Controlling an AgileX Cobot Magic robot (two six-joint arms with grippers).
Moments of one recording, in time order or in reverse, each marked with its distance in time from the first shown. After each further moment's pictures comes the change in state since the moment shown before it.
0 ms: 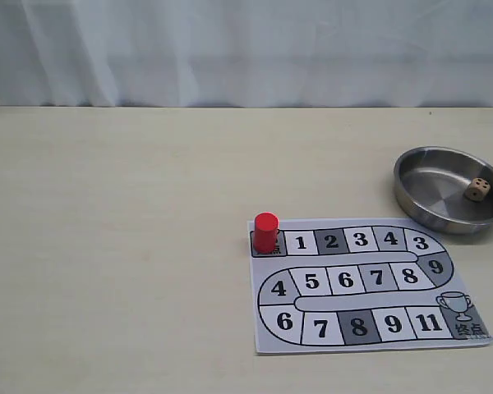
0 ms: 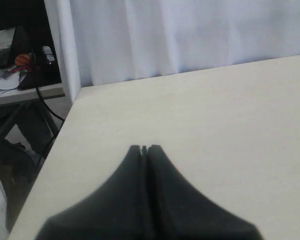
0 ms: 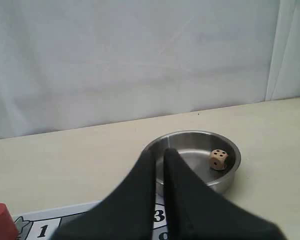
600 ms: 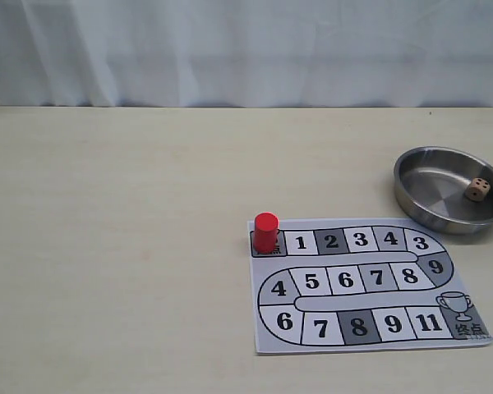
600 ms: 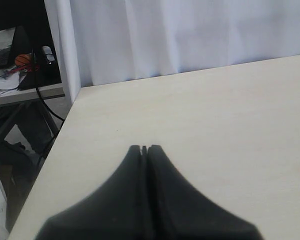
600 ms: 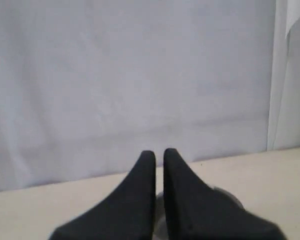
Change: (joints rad) left arm 0.000 0.000 0.000 0.000 0.000 0.000; right arm 0.000 0.000 0.000 0.002 -0.177 0.000
